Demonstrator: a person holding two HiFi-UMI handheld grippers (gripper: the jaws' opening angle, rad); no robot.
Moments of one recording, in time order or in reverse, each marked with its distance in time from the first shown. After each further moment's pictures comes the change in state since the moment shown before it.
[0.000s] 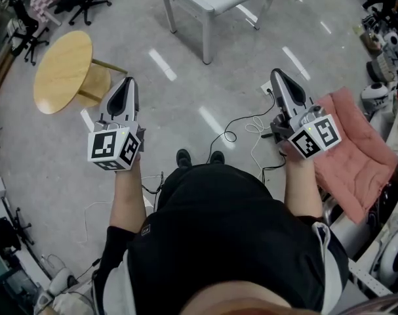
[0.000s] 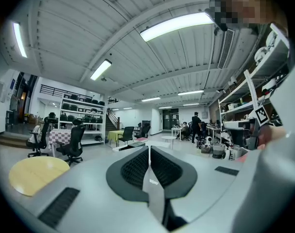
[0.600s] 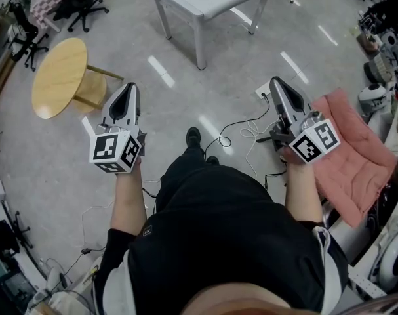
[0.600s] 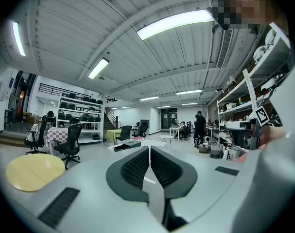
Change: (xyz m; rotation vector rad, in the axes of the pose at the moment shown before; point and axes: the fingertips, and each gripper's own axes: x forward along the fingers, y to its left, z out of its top) left arm 0.010 -0.054 -0.007 -0.005 0.009 -0.014; right arm -0.053 -0.033 0.001 0.065 -0.003 0.016
